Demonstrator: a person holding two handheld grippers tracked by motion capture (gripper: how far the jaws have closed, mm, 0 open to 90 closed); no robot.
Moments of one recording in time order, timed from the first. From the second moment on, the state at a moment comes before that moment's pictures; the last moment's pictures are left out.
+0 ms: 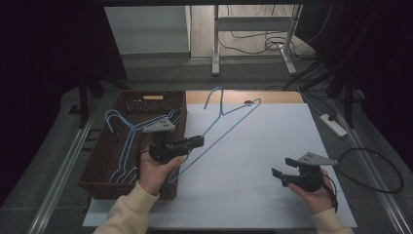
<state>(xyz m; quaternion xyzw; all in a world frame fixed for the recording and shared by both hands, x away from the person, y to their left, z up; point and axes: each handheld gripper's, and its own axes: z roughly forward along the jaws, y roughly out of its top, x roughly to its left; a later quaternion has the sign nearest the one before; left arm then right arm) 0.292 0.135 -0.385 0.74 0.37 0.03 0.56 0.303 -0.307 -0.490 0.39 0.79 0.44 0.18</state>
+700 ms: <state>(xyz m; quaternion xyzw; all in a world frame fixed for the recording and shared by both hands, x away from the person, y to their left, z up) 0.279 0.232 -0.380 0.71 0.41 0.07 0.57 0.304 -0.305 -0.492 0.40 0.79 0.43 0.18</state>
